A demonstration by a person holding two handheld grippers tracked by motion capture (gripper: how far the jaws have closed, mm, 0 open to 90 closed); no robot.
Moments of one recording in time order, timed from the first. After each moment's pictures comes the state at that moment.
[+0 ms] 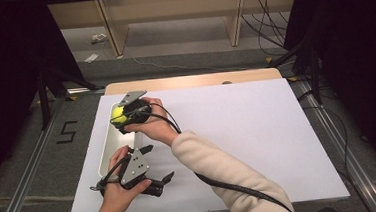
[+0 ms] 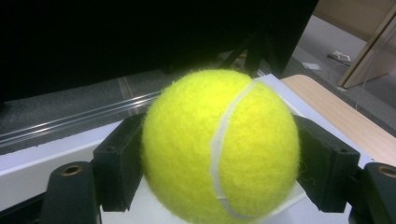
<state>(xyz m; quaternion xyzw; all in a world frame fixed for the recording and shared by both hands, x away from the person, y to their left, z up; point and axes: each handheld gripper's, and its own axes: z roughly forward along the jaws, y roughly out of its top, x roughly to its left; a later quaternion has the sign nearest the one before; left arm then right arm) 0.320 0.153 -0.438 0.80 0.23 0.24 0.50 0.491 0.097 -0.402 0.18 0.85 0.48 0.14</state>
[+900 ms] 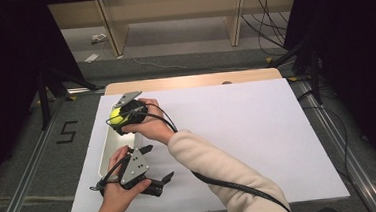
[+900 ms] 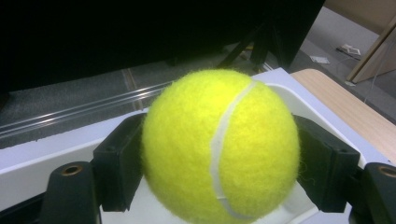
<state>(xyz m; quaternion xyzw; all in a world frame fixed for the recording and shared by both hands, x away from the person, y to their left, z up) 0.319 0.153 -0.437 0.80 0.23 0.24 0.50 0.495 0.108 -0.407 0.18 0.86 0.46 0.13</state>
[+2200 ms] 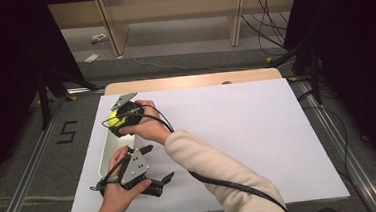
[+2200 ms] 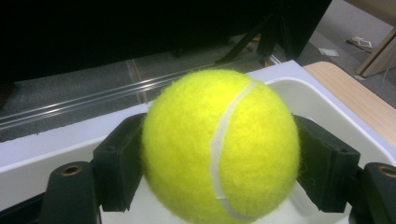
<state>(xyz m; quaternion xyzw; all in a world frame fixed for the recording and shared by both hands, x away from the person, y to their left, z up) 0.319 0.153 -0.438 0.80 0.23 0.24 0.50 0.497 0.118 -0.413 0.17 0.87 0.45 0.12</state>
